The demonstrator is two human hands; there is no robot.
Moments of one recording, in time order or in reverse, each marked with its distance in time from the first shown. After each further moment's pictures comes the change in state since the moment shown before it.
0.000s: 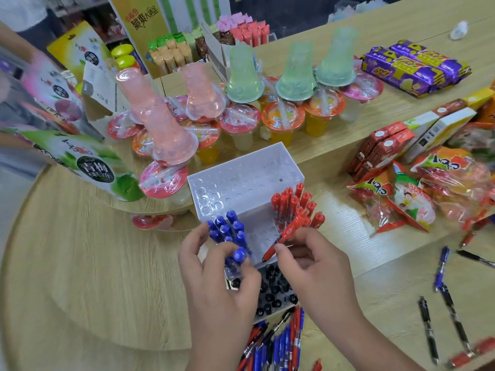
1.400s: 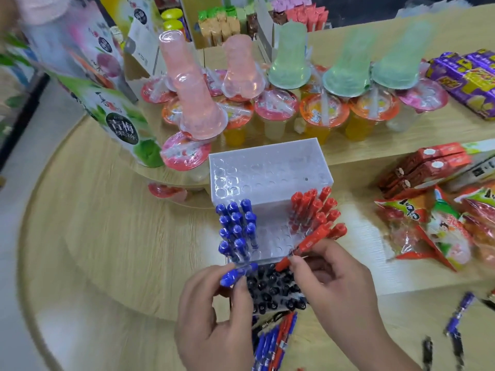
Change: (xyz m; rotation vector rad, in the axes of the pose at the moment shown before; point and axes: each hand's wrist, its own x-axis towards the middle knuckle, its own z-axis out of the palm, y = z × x) left_hand -0.036 0.024 0.023 -0.157 0.511 -0.146; right_hand 0.013 0.012 -0.021 -0.014 -0.205 -0.060
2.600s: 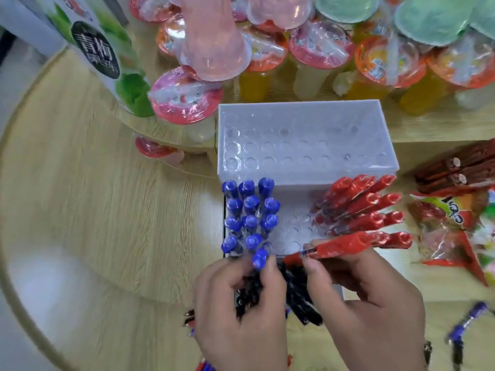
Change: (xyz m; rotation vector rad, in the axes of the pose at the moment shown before) left_hand -0.017 -0.034 0.047 0.261 0.116 -0.131; right_hand 0.009 0.009 0.016 -0.148 0.058 -0.151
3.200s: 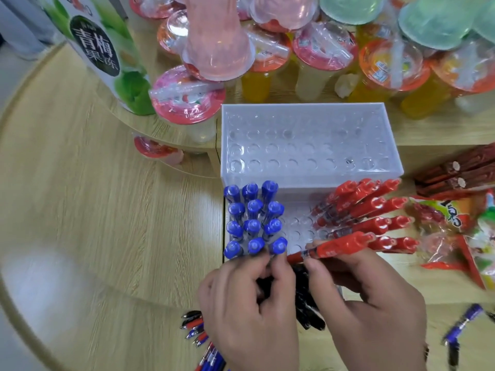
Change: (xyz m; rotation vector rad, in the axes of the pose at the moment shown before) left_hand -0.002 -0.004 0.007 0.151 -0.015 0.065; right_hand 0.002 0.001 0.004 -0.083 0.035 -0.074
